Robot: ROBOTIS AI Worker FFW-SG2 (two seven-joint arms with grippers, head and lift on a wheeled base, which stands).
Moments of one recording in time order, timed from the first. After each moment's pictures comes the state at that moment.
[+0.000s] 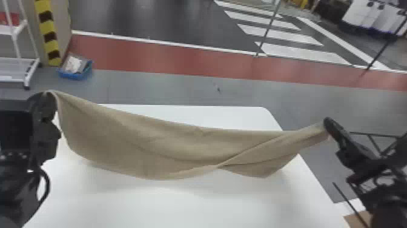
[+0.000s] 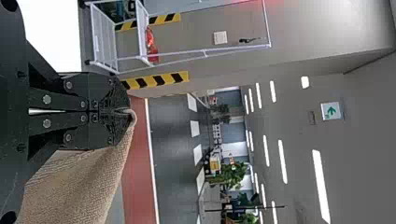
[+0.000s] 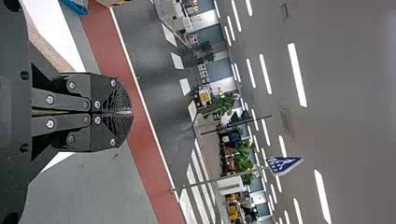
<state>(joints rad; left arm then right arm) 0.04 0.20 -0.28 -1.90 0.06 0.30 0.40 0.10 -0.20 -0.80 -1.79 -0.48 0.42 0.47</state>
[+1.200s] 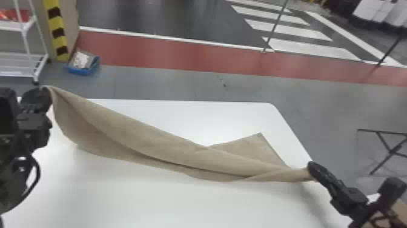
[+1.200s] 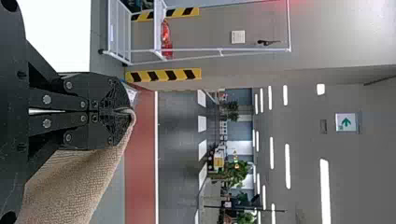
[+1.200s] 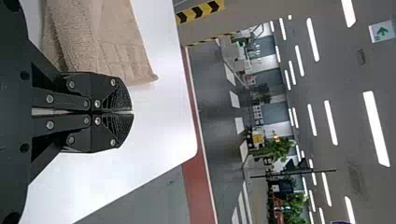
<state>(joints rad) -0.03 0.25 -0.22 -1.77 0.23 0.23 0.32 0.26 -0.33 -0.68 -1.40 -0.42 0.11 0.76</state>
